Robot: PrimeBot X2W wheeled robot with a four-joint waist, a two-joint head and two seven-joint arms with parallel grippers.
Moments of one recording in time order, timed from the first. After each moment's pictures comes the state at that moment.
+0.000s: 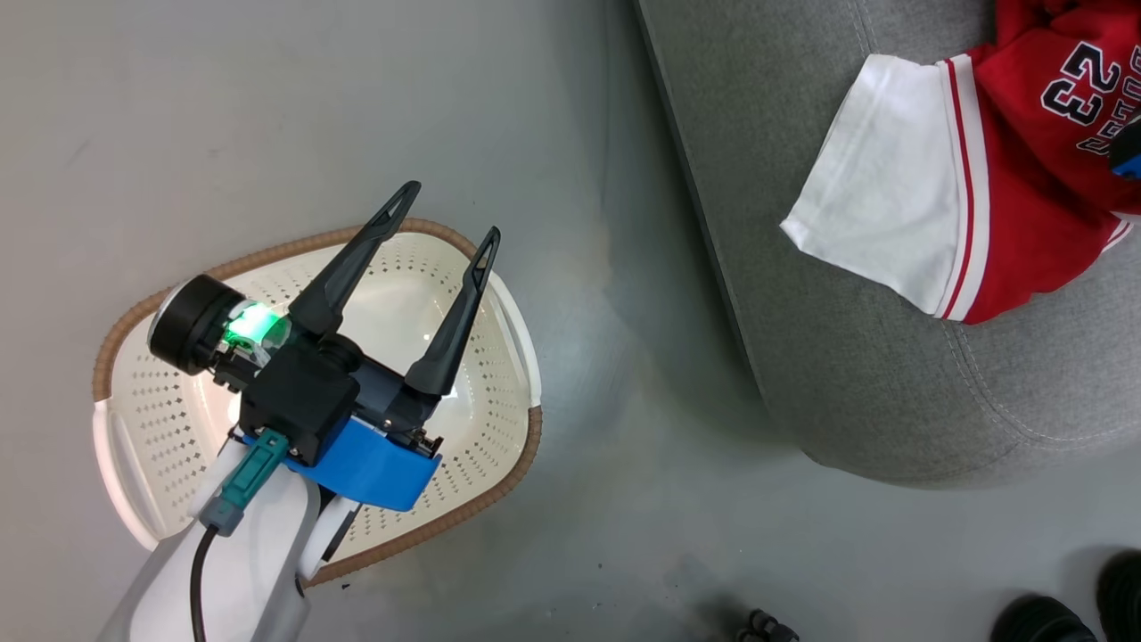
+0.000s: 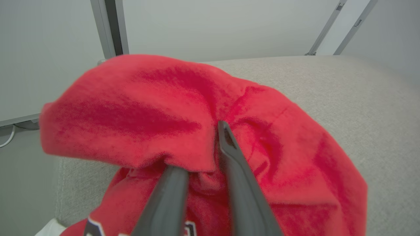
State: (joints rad) left arm -0.44 0.35 -0.48 0.03 -0.21 -0.12 -0.24; right arm -1.05 -0.33 -0.18 0.99 0.19 0.13 -0.26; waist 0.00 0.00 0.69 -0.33
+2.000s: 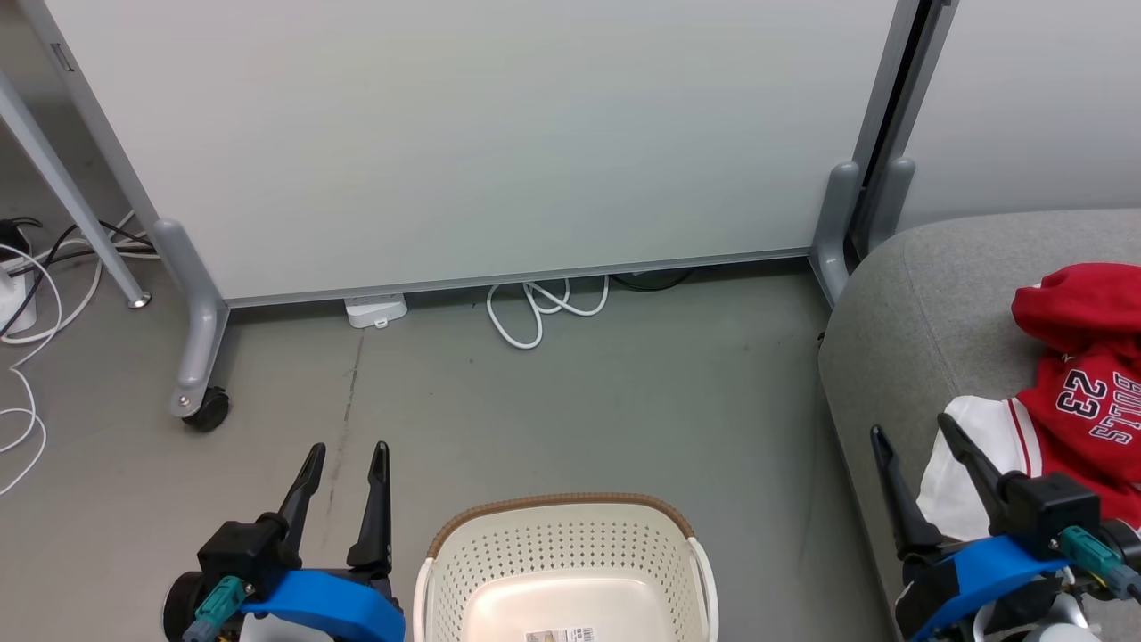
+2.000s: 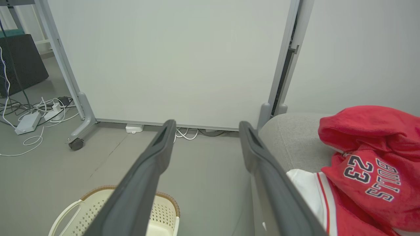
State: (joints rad) left arm -0.08 0.11 -0.16 0.37 -0.32 -0.13 -0.26; right arm -0.04 -0.14 -0.01 0.14 0.11 0.13 -0.07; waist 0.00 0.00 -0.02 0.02
